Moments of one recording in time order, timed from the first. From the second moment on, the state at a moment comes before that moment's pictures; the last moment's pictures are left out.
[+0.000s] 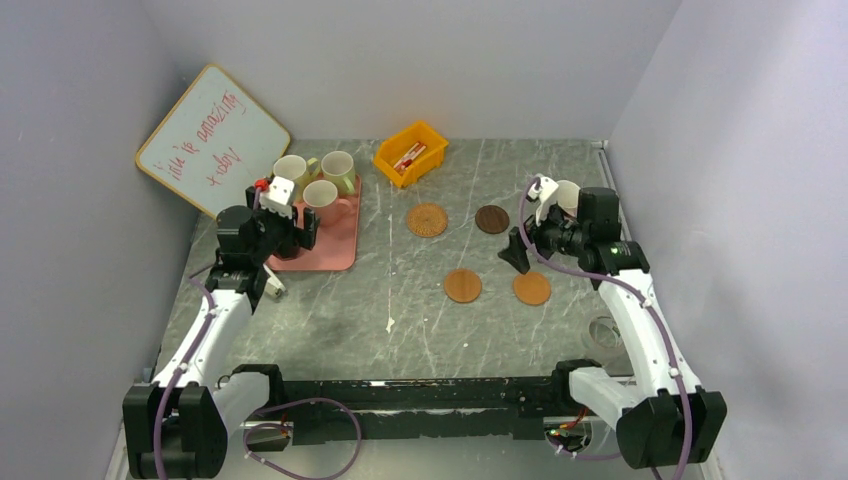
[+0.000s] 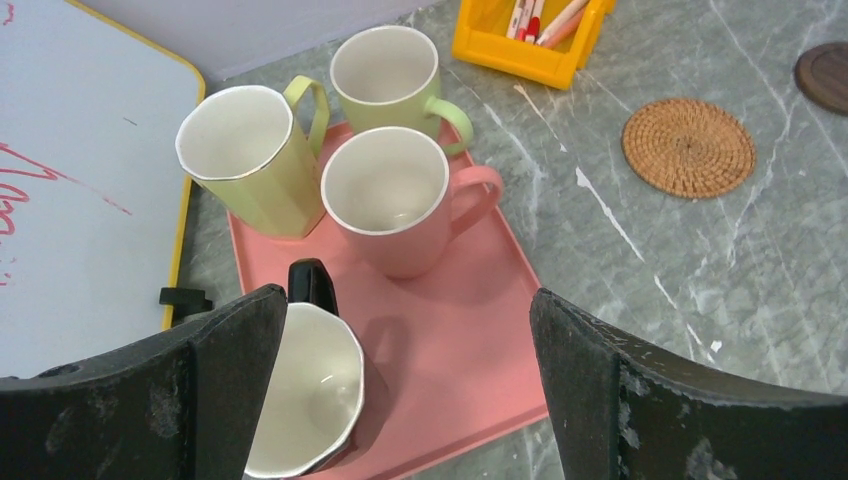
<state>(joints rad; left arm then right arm) -0.01 1.00 0.61 0.18 0.33 0.17 0.06 1.03 0.96 -0.61 -0.66 -0.42</state>
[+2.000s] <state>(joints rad) -0.01 1.08 0.61 0.12 0.17 0.22 0.10 0.97 0.81 -0.40 -0.59 -0.43</state>
